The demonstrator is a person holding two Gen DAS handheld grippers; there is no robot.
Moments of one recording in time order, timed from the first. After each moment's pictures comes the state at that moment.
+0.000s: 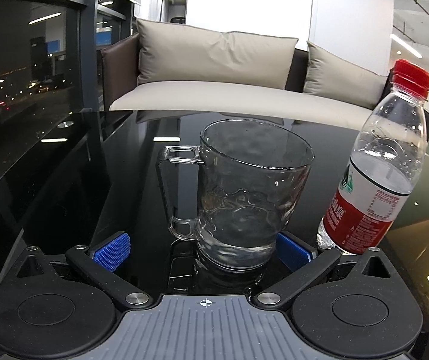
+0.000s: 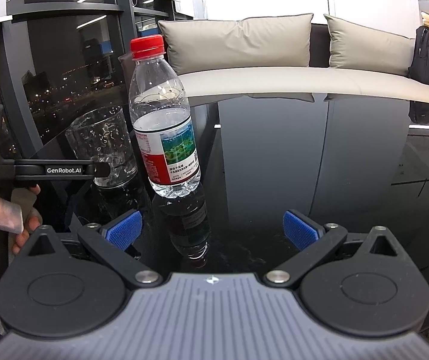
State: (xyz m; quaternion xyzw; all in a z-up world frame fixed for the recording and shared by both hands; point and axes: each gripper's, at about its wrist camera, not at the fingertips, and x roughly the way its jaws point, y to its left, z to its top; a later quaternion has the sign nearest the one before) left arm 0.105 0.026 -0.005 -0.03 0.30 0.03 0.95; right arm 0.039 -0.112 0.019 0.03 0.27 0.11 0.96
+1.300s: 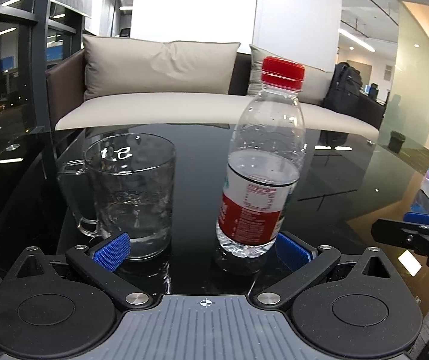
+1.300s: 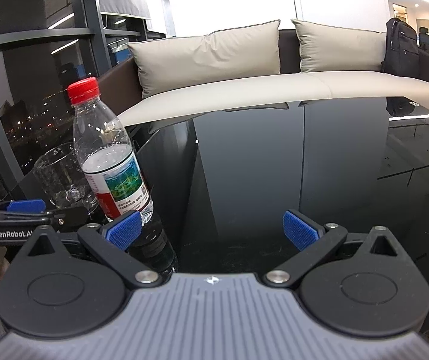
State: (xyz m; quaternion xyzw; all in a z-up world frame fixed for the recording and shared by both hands) left arm 0.084 -0.037 0.008 -0.01 0.28 -0.08 0.96; right arm 0.056 -0.159 0.029 0.08 0.24 0.06 0.96
